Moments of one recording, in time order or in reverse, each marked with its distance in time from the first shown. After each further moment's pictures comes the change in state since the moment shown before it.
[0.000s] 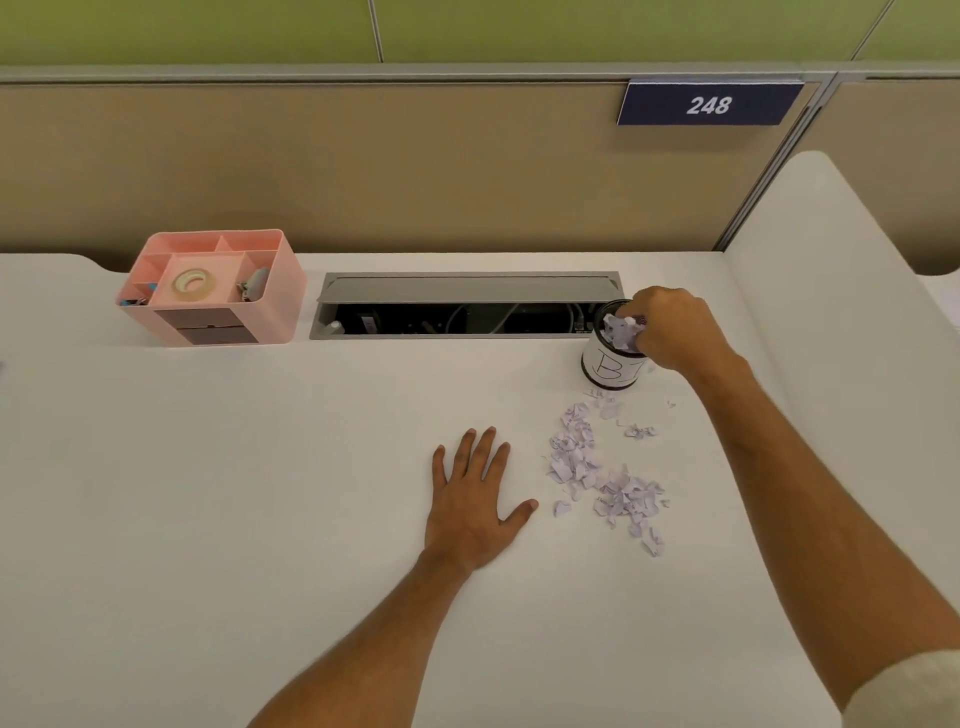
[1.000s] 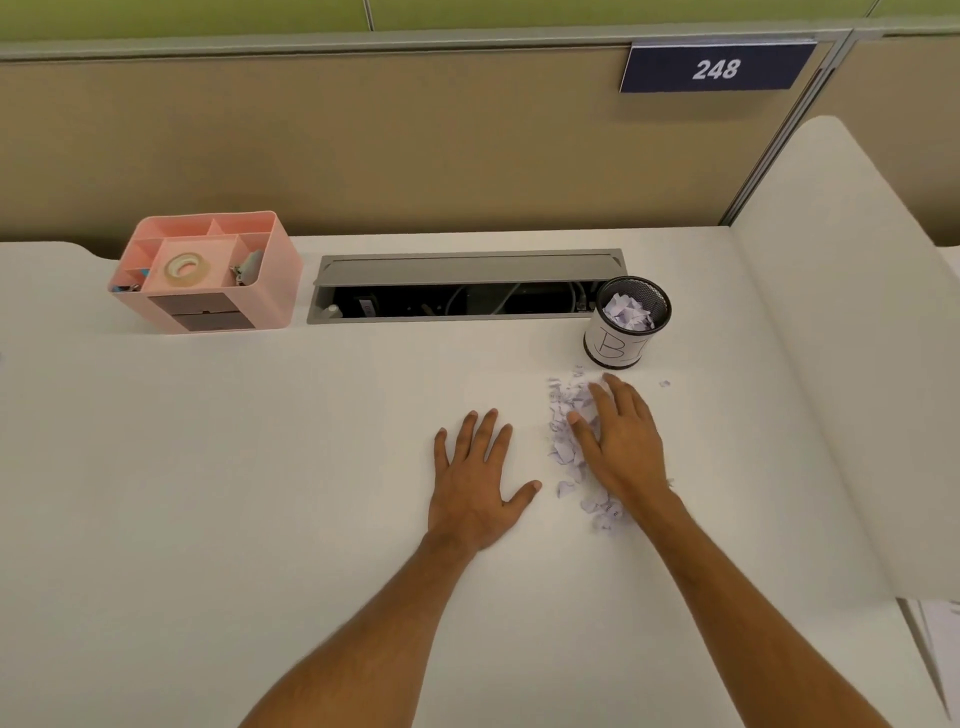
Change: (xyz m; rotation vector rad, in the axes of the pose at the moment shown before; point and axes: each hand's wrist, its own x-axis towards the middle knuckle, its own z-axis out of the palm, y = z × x) left_hand 0.000 0.001 -0.001 0.007 -0.005 0.002; right_hand -0.114 -0.030 0.139 0.207 0.085 0.098
